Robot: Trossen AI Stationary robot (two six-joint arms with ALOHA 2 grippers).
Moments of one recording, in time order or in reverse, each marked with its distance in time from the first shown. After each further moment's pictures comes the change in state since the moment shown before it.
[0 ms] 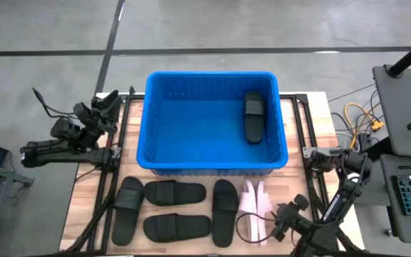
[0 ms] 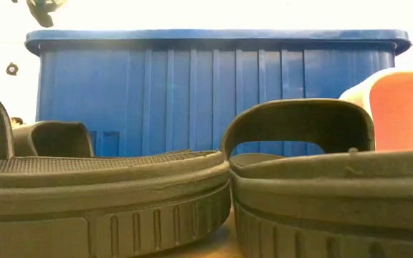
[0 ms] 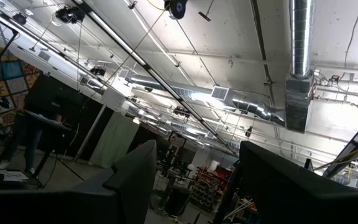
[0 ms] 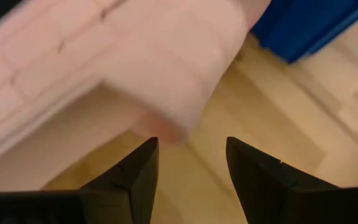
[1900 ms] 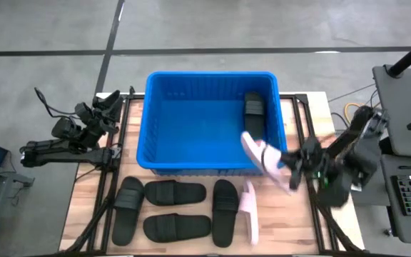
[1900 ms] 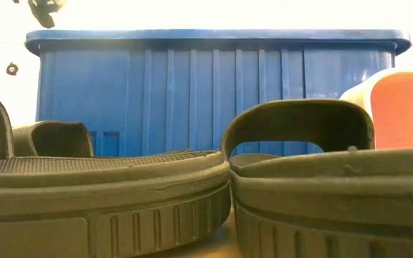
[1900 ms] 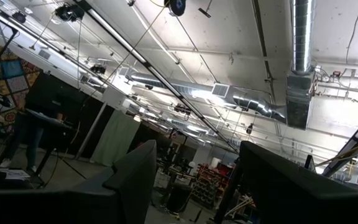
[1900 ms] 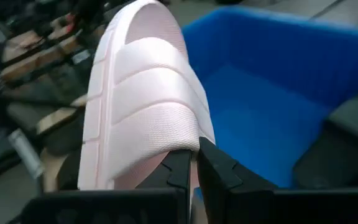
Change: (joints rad) left arm 0.000 0.014 -0.001 0.001 0.000 0.000; right arm -0.265 -0.667 0.237 -0.091 0.494 -0.587
